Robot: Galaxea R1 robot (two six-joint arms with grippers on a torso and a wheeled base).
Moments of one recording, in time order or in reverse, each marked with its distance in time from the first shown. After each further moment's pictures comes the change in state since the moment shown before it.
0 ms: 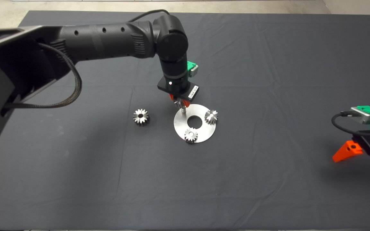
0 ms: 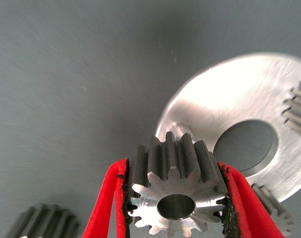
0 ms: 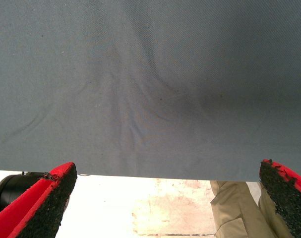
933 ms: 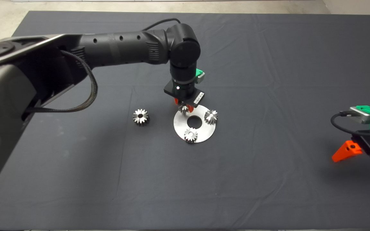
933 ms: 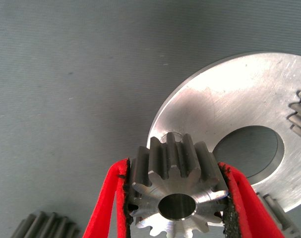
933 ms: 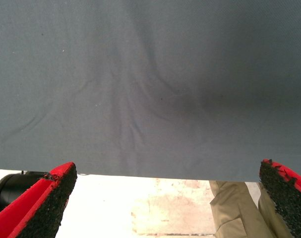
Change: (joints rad) left arm 0.015 0.064 -0.072 0.033 0.073 0.048; right arm -0.003 0.004 -0.001 0.000 -0.001 -0.003
